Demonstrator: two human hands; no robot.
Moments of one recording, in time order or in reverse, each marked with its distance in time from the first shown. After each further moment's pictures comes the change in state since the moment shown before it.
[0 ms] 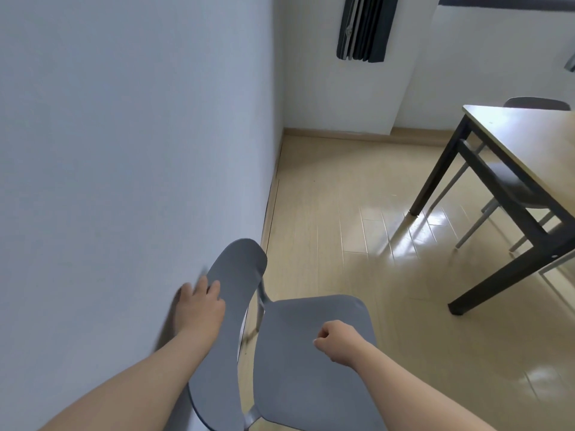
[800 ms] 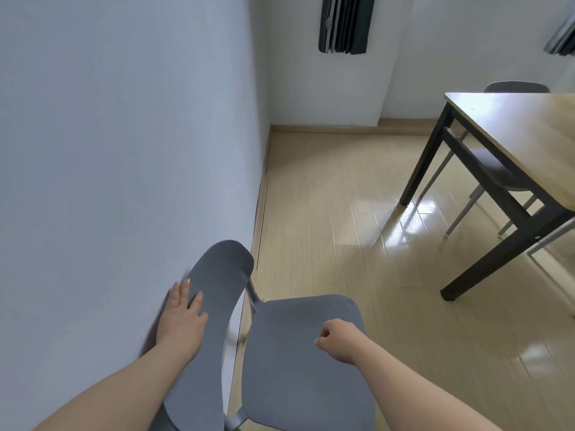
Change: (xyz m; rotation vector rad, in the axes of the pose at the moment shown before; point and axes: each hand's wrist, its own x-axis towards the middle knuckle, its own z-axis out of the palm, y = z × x) left_hand 0.003 0.001 0.017 0.260 -0.162 0.116; right_hand -0.002 0.025 -0.010 -0.067 0.014 0.025
